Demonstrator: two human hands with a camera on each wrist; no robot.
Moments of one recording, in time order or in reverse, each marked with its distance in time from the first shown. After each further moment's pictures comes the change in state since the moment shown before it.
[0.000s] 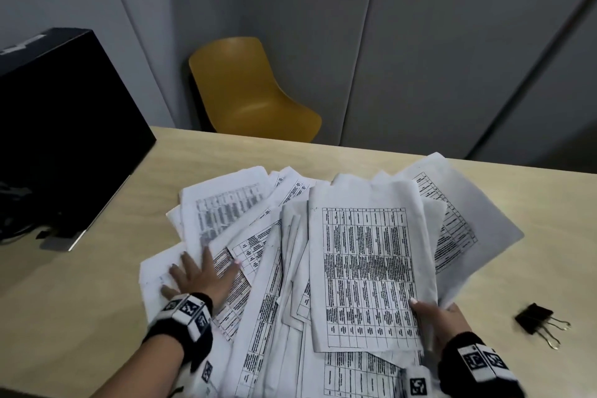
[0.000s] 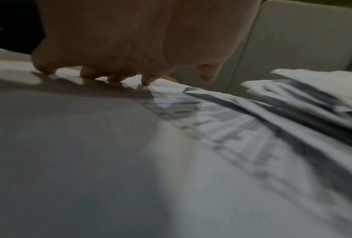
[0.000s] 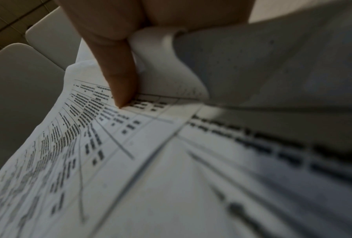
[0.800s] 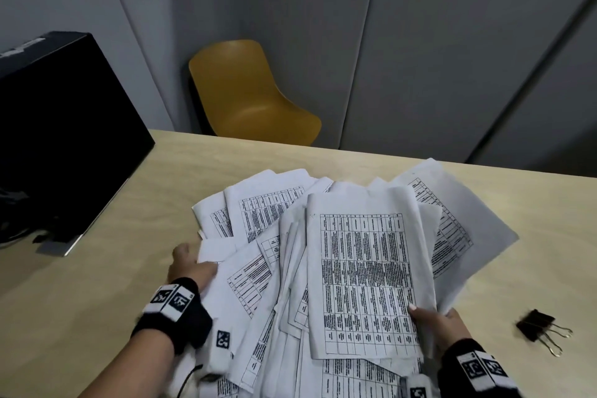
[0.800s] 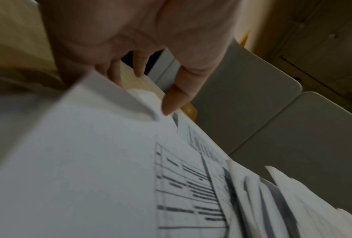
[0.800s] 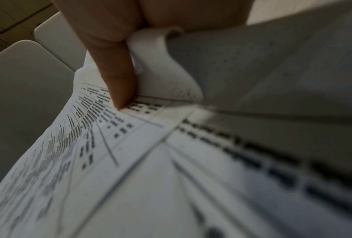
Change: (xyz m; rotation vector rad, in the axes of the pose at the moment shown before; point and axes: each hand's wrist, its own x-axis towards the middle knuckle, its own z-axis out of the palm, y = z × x) left_hand 0.021 0.001 -0.028 -0.693 0.183 -0.073; right_hand 0.026 0.014 -0.001 -0.065 0.046 0.082
